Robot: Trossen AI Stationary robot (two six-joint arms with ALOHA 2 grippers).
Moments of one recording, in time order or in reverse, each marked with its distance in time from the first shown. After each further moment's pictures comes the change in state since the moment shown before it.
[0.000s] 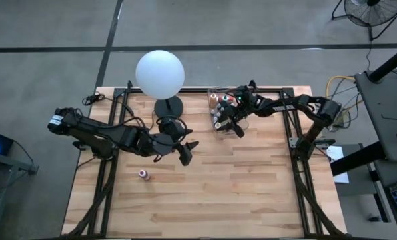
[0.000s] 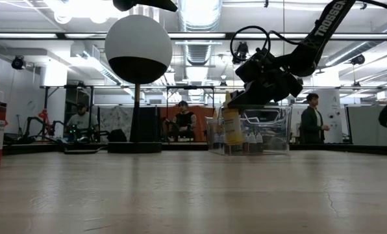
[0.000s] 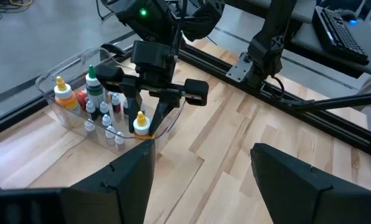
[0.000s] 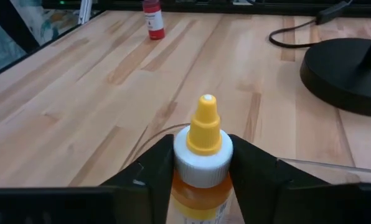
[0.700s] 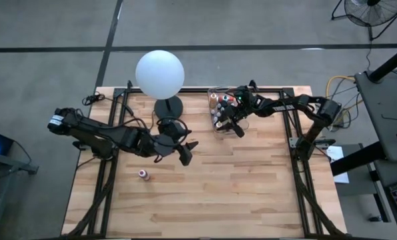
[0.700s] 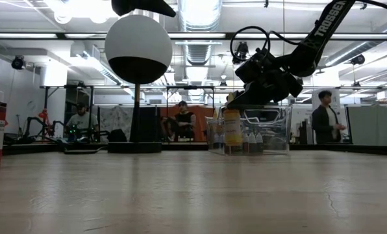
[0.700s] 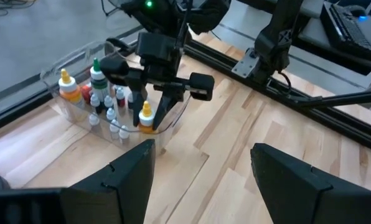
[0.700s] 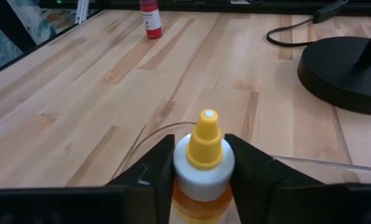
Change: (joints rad) left arm 0.002 0.000 -0.021 -0.002 -0.008 -0.018; right arm 0.000 0.002 -0.001 0.003 0.008 0.004
